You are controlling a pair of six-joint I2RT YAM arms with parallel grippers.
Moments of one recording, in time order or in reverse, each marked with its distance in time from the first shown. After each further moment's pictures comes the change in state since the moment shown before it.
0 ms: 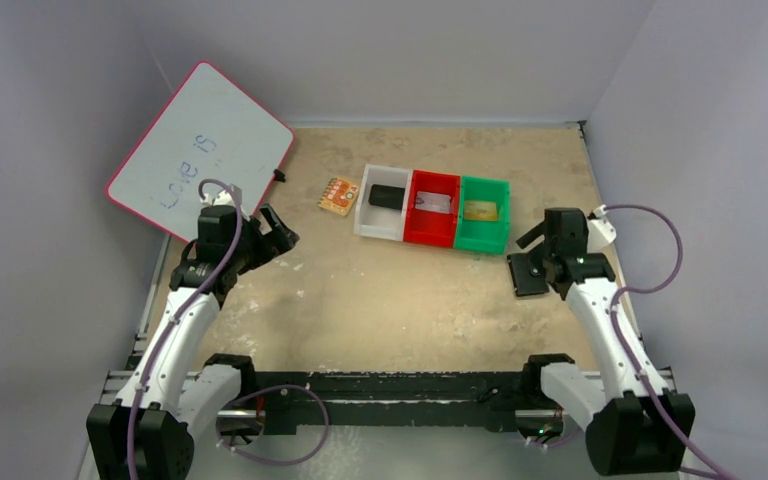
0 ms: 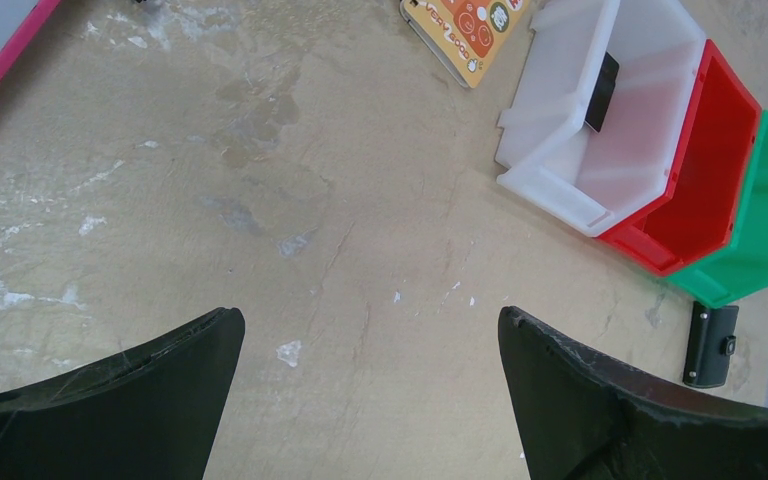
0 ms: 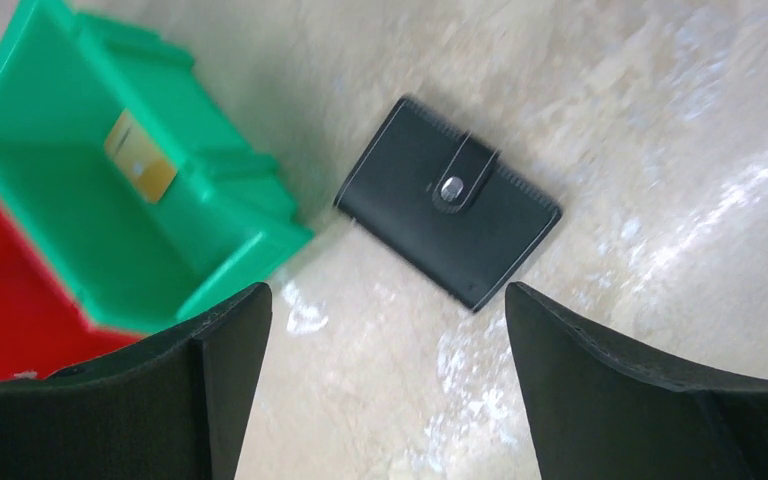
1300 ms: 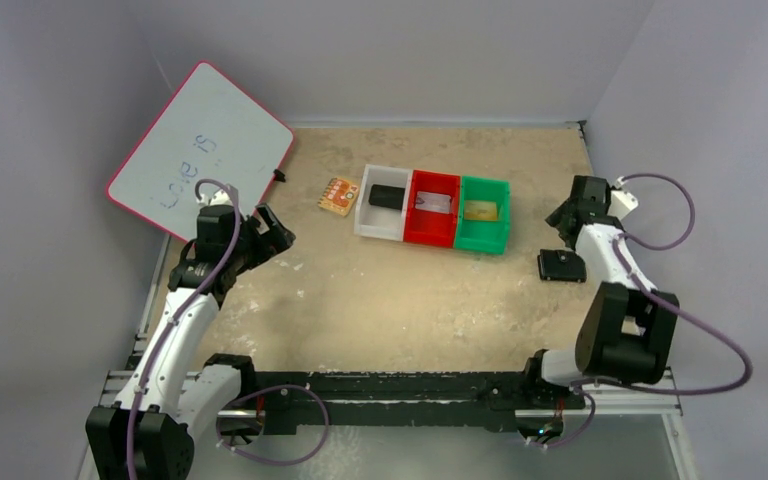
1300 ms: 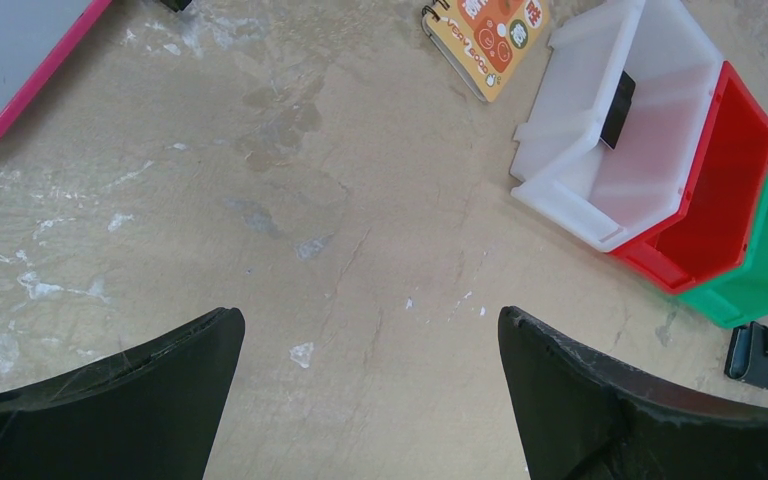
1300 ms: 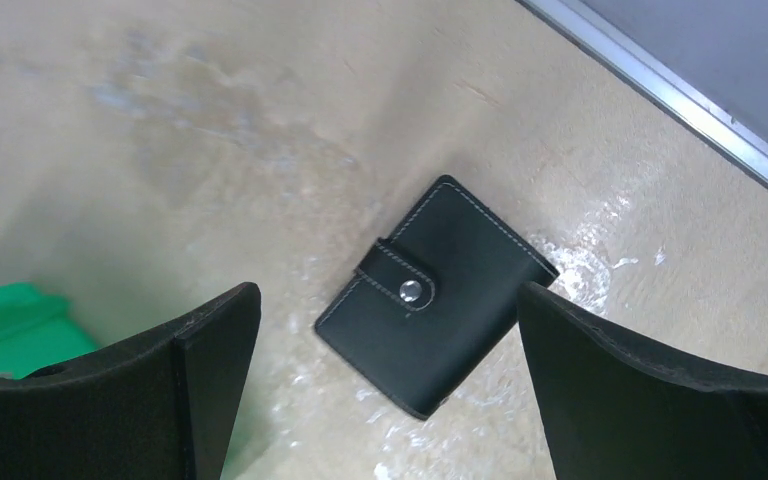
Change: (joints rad) left arm 0.000 -0.005 0.013 -0.028 -0.047 -0.008; right arm -0.252 0.410 0.174 0.250 0.106 -0.283
